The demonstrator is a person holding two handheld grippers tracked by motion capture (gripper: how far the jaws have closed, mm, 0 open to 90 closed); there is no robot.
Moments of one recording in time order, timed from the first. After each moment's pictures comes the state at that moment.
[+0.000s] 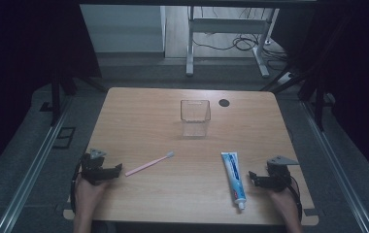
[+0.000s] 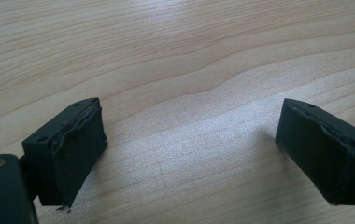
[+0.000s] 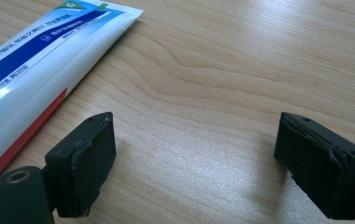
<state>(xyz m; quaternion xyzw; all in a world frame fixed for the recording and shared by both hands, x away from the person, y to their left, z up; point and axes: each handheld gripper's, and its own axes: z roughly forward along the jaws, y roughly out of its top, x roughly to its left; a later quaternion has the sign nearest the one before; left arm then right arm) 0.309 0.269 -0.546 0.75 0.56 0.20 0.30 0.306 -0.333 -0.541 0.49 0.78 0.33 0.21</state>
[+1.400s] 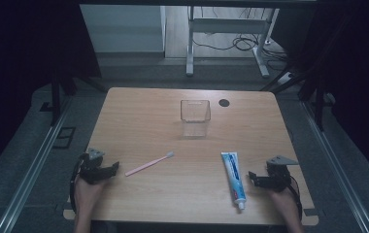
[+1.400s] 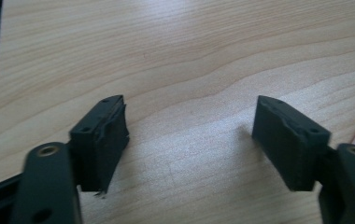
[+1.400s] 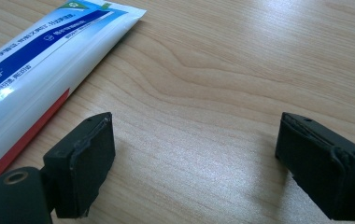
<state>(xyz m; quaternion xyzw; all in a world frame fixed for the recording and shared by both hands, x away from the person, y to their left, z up) 0.305 0.272 -0.539 0.75 0.55 0.22 0.31 0.307 -0.332 -0.541 0.48 0.78 0.33 0.21</state>
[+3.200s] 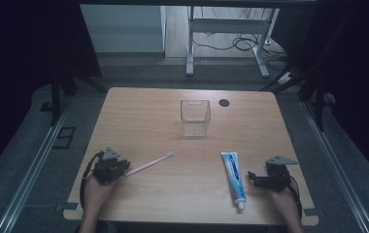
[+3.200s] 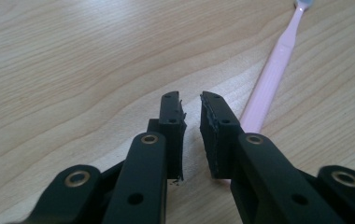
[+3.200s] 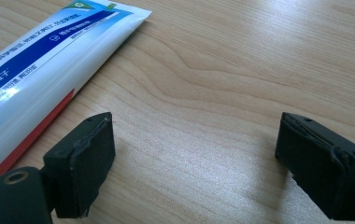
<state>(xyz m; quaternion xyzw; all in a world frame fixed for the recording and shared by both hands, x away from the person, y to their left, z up) 0.308 0.231 -0.531 0.81 0.46 0.16 0.33 0.308 -0.331 -0.542 0.48 0.79 0.34 0.20</state>
